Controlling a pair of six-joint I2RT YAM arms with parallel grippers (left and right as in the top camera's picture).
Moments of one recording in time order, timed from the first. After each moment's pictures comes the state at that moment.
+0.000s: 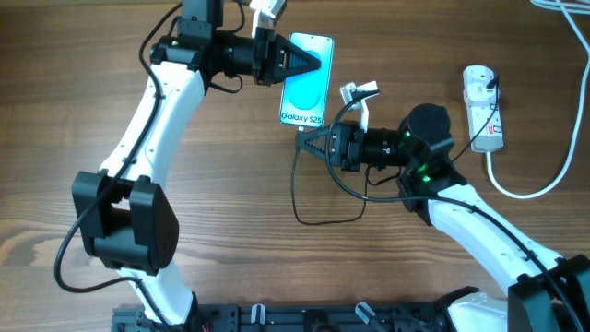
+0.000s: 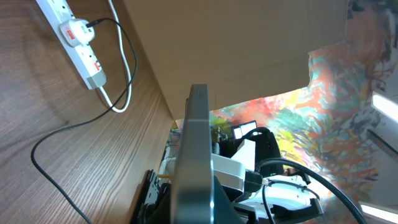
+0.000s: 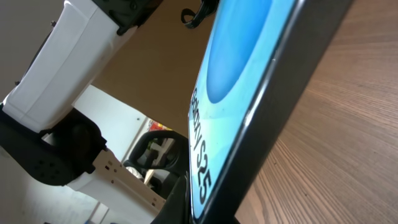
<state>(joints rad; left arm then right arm) -0.21 1.92 1.69 -0.55 1.44 -0.48 0.38 1.42 0.70 0.72 -1.08 0.99</state>
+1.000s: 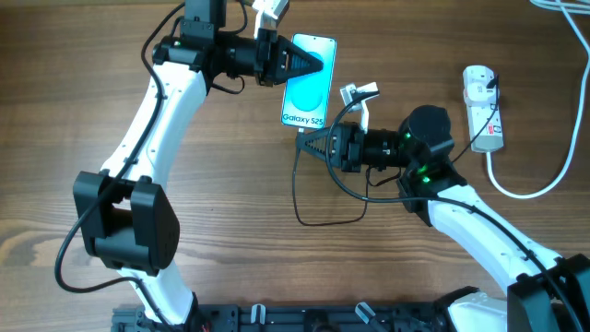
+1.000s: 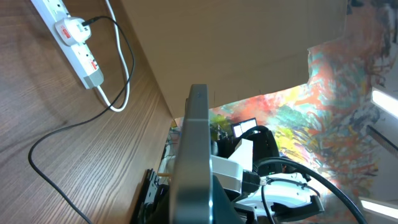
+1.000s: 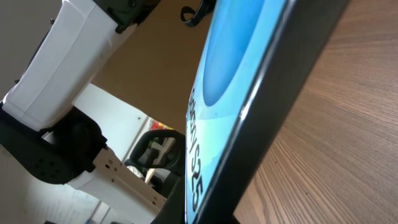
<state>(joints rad) -0.21 1.92 1.69 -0.56 1.44 -0.46 0.38 1.42 0.69 0.73 -1.08 0.99</state>
